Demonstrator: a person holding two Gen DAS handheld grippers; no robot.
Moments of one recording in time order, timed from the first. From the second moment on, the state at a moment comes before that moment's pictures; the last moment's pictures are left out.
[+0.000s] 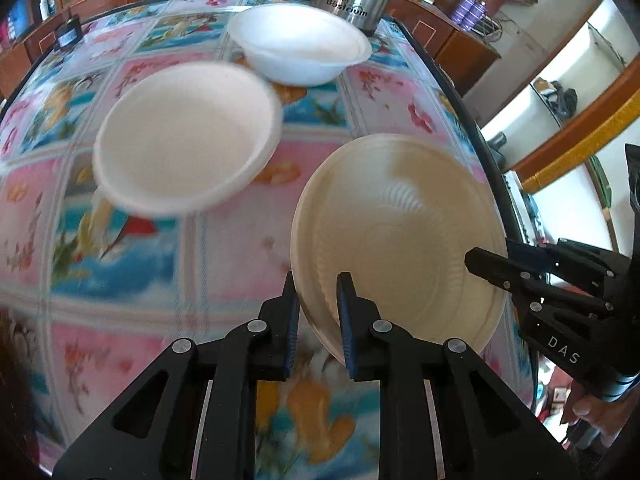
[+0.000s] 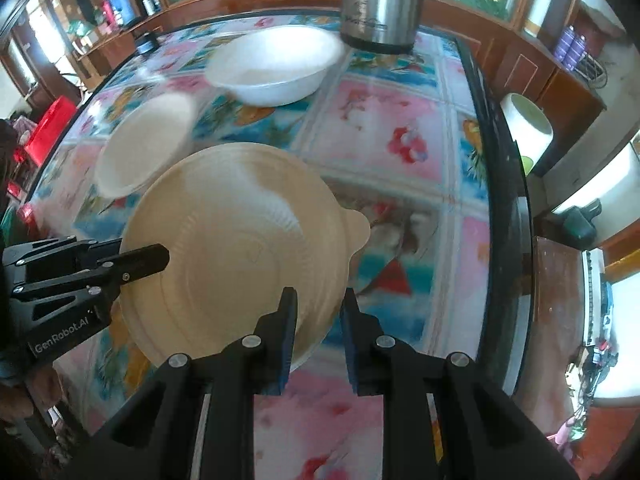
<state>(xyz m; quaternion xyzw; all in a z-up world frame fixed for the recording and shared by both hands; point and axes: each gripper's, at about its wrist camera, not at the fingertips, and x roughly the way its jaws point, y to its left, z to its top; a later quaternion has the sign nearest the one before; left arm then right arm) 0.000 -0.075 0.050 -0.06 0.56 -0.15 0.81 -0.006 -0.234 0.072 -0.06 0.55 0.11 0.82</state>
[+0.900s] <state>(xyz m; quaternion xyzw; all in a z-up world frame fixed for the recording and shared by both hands) -0.086 0.117 0.094 -0.07 0.50 -0.05 0.86 -0.053 -0.046 0.096 -0.14 0.51 0.25 0.81</state>
